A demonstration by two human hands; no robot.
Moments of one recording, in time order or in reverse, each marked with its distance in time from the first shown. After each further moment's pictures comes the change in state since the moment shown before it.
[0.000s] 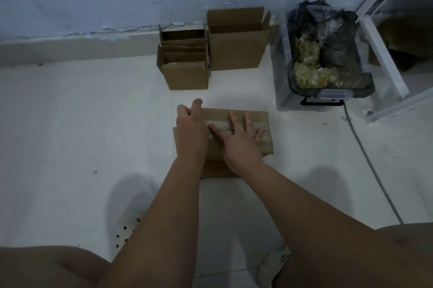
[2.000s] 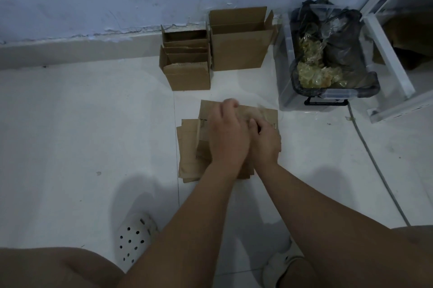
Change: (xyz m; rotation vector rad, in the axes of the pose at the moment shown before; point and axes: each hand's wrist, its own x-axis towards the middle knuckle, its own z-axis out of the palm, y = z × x) left_hand -0.030 0.064 0.009 -0.211 0.103 0.049; right_hand -0.001 0.018 -0.010 0.684 0.418 0.391
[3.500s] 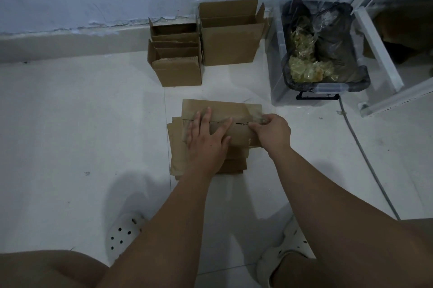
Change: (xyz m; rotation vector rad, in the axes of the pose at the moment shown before) left_hand -0.009 -0.083 0.017 0.508 -0.375 0.212; right_hand 0.041 0.028 -0.025 -0.051 -0.052 0.207
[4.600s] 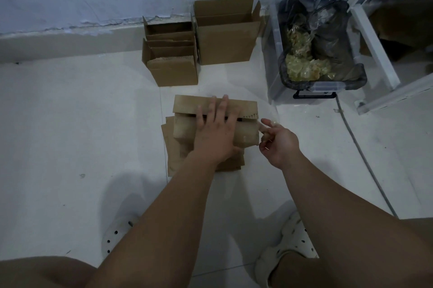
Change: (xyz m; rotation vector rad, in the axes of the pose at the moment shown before) left_hand 0.032 0.027 -0.017 0.195 -0.192 0.190; right_hand 0.002 0.030 -0.013 1.042 -0.246 0.541
